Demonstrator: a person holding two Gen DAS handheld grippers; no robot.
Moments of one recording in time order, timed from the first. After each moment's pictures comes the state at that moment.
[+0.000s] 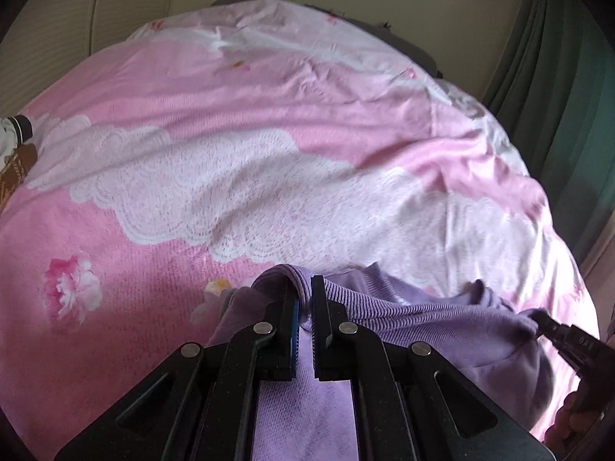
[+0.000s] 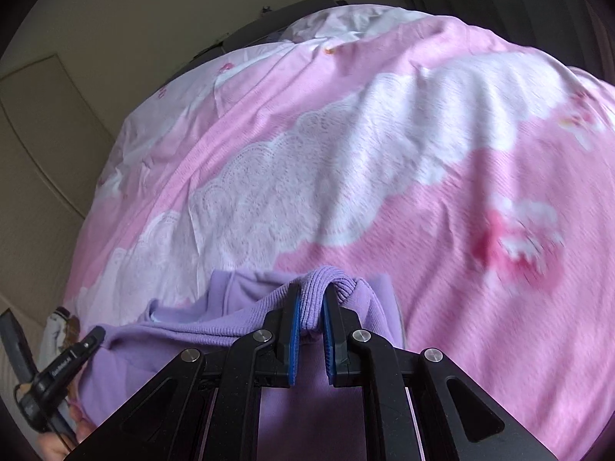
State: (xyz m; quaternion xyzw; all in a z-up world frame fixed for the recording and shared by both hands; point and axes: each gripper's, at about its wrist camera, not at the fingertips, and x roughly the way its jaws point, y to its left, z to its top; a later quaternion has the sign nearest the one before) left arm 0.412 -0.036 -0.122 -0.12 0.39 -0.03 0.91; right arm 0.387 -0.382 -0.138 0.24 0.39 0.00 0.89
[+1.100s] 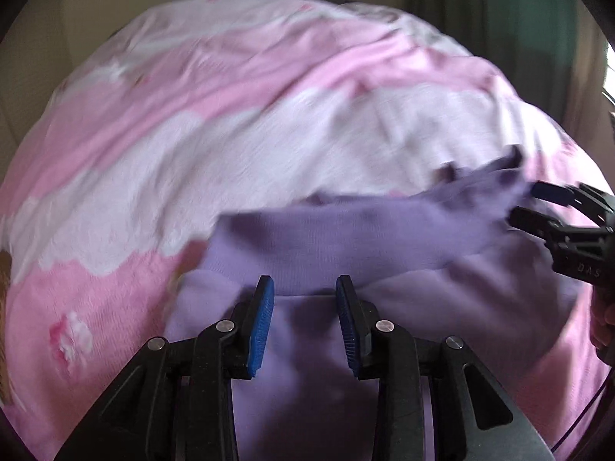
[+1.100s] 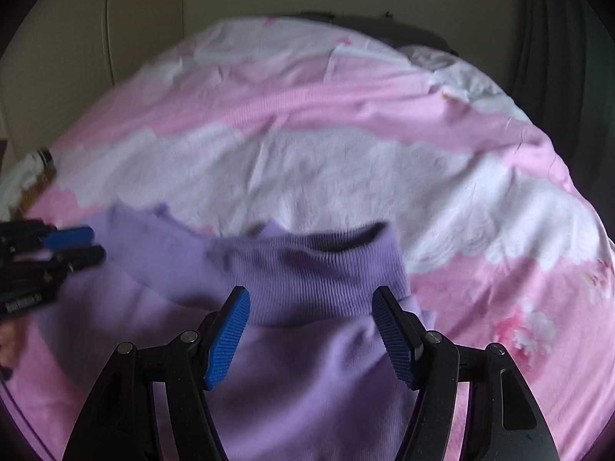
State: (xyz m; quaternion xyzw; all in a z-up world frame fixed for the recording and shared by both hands) left arm 0.403 -0.075 -0.139 0.07 0.43 -0.13 0.89; right arm 0.384 -0.306 -0.138 -0.06 0.40 0.04 0.91
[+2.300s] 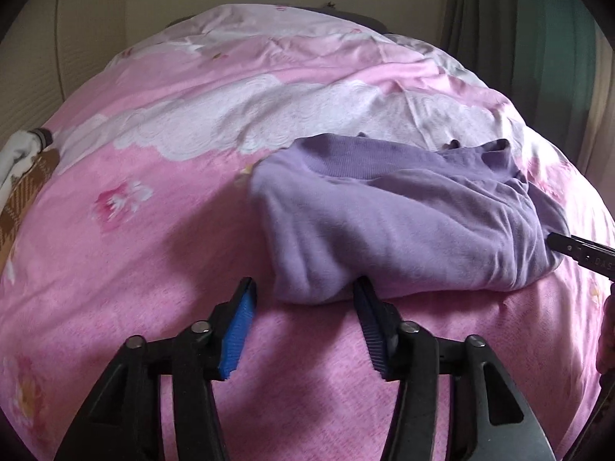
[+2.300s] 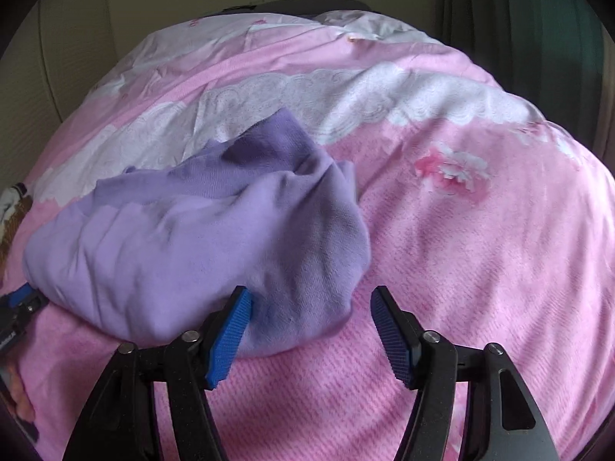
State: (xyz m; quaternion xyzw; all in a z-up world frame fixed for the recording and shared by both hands) left arm 0.289 -0.025 -0.155 0.01 0.38 -0.09 0.92; right arm 0.281 -0.346 -0.158 0.07 0.41 -0.01 0.91
